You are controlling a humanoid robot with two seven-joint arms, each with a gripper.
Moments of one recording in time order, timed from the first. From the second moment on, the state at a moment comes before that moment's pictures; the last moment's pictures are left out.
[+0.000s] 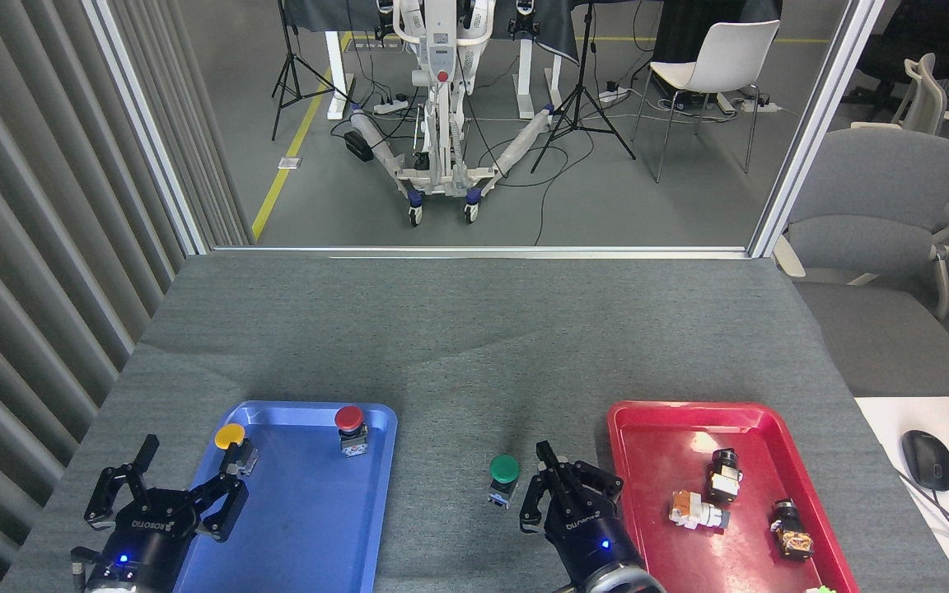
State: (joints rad) left arm 0.02 0.25 0.07 -1.47 -1.36 -0.13 0.22; right arm -0.06 0.10 0.24 -1.38 1.61 -0.08 -0.01
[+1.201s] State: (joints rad) left arm -0.03 0.26 0.10 -1.41 -1.33 -0.22 0.18; right arm -0.10 0.13 0.22 -1.36 1.61 -0.08 -0.06
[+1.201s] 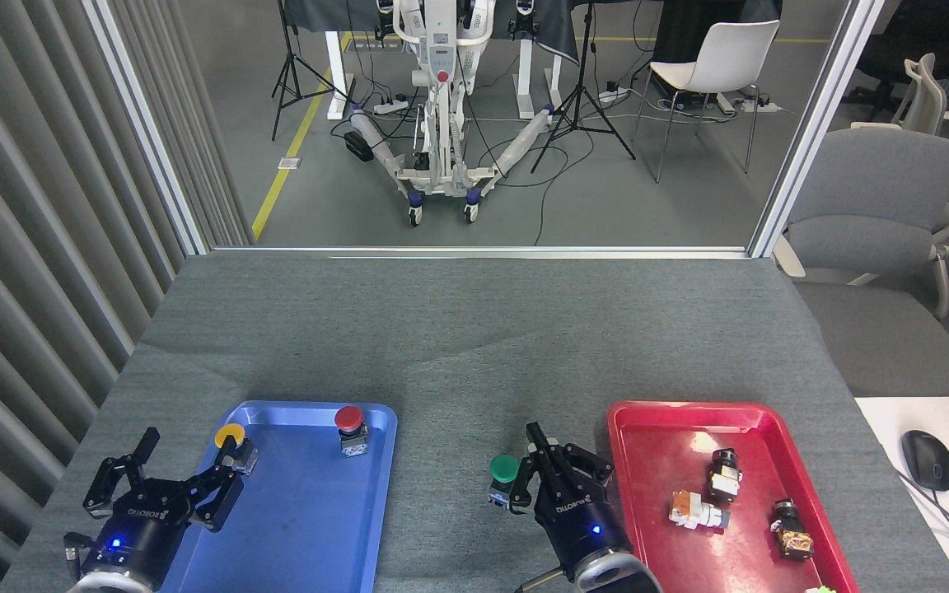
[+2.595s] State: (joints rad) left arm -0.07 0.25 0.09 -1.32 -1.33 -0.24 0.18; right arm 0.06 0.13 -0.03 -1.48 1.57 -0.07 -0.22
